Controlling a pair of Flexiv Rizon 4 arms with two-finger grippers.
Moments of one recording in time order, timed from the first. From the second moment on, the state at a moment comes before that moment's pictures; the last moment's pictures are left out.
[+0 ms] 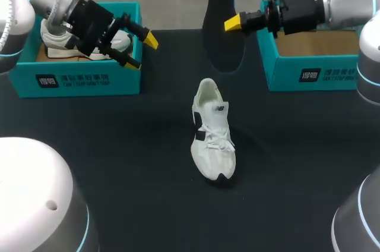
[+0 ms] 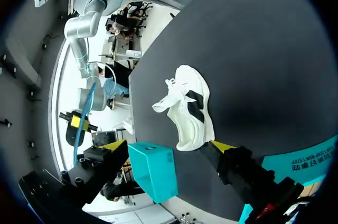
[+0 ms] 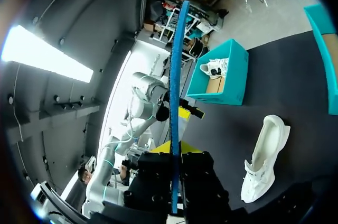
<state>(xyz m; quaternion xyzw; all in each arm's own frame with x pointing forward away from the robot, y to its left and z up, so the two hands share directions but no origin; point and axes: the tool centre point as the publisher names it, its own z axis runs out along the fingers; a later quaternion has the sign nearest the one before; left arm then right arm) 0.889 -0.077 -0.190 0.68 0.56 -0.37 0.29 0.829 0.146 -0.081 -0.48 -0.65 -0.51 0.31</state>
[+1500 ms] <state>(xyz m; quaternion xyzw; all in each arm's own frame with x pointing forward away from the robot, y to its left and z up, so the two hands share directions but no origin) 0.898 -0.079 -0.191 0.69 0.55 -0.38 0.28 0.865 0.176 -0.158 -0.34 -0.71 -0.58 0.20</state>
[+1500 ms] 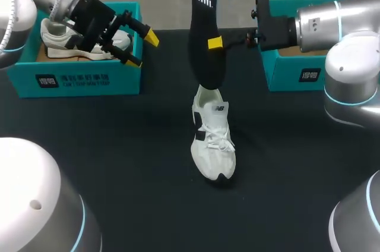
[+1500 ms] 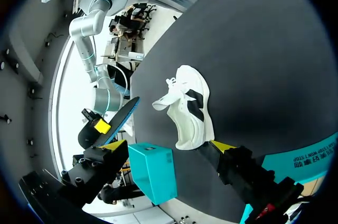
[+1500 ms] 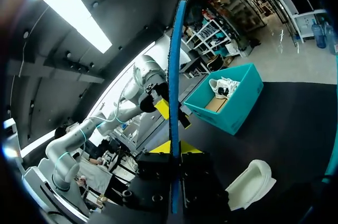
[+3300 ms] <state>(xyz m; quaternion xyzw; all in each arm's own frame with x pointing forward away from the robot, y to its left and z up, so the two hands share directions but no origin) 0.897 -0.079 -0.191 0.69 0.55 -0.38 0.28 0.930 0.166 -0.210 -0.22 -0.78 -0.56 0.17</state>
